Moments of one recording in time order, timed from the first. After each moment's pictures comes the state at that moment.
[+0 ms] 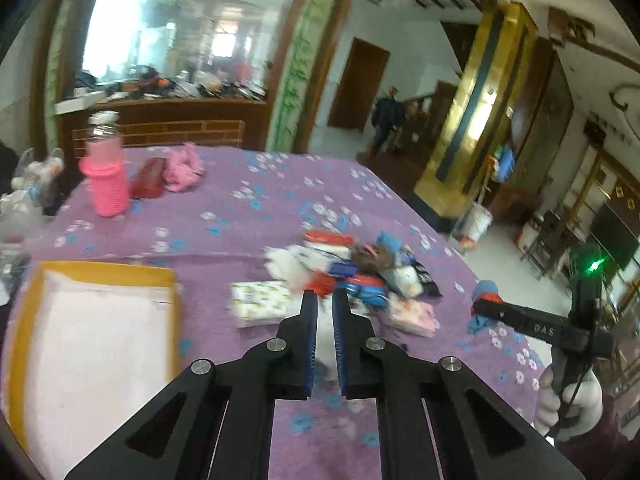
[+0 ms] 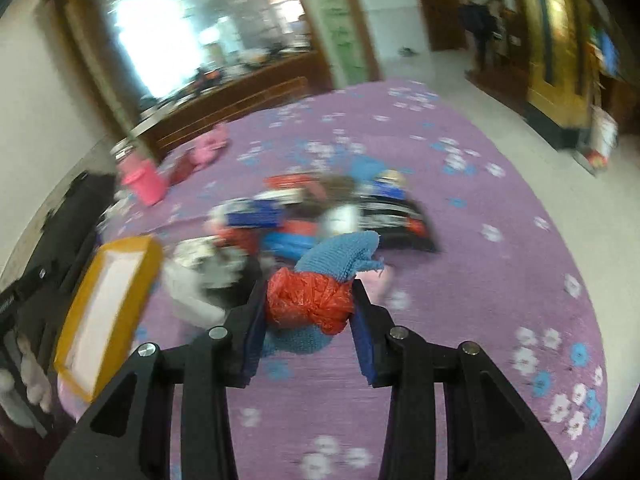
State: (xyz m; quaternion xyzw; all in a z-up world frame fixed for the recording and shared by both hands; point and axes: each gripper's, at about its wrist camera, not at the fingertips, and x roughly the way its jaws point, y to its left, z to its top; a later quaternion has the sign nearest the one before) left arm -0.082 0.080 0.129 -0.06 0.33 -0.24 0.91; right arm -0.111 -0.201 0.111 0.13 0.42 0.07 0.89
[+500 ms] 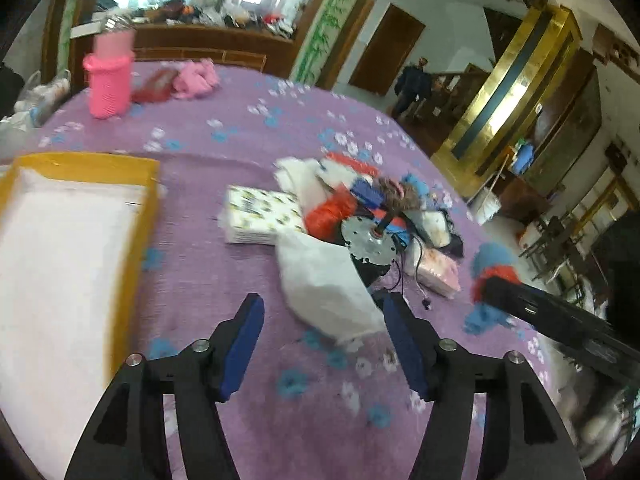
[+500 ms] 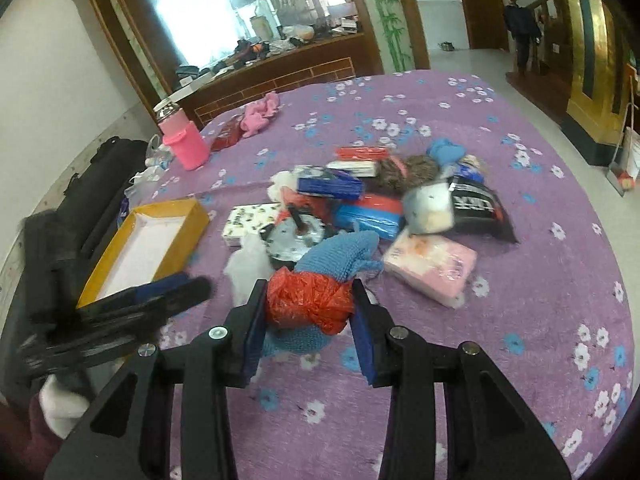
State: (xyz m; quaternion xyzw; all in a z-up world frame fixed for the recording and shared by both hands) left arm -0.081 0.093 0.074 -0.12 0.42 -0.22 0.87; right arm -0.110 -0.152 0.096 0.12 0.44 0.12 0.88
